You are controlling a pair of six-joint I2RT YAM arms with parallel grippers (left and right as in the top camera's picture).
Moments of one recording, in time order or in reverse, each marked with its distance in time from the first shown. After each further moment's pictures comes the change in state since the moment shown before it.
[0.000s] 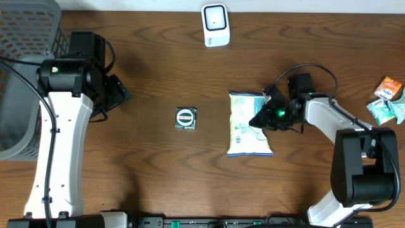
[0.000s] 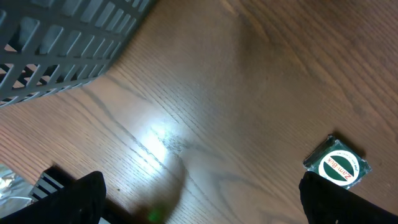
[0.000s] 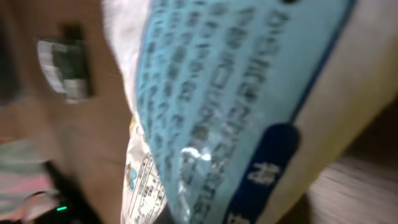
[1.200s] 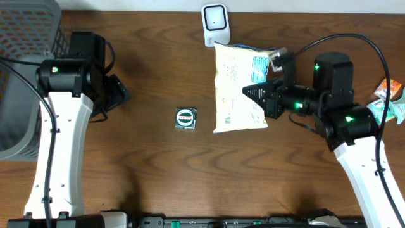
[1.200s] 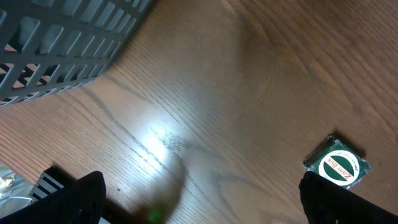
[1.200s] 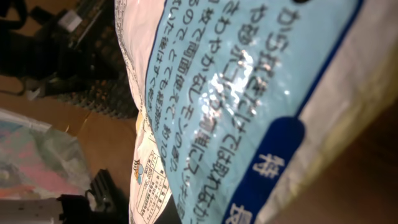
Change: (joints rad) left arm 0.000 0.000 0.000 0.000 0.000 0.000; right arm 0.129 -0.565 0.170 0.008 -0.067 0.042
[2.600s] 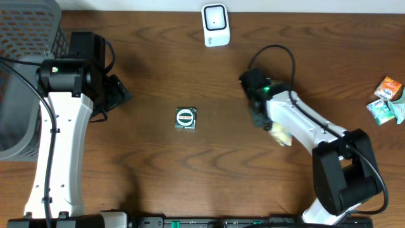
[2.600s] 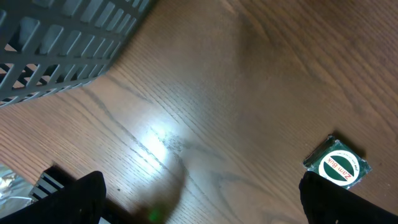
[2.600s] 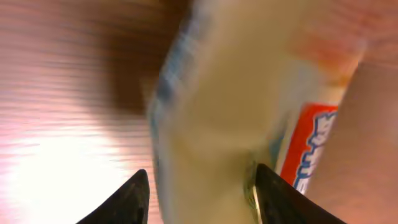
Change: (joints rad) left arm 0.000 0.000 0.000 0.000 0.000 0.000; right arm 0.245 0.568 0.037 -0.257 1.160 0.046
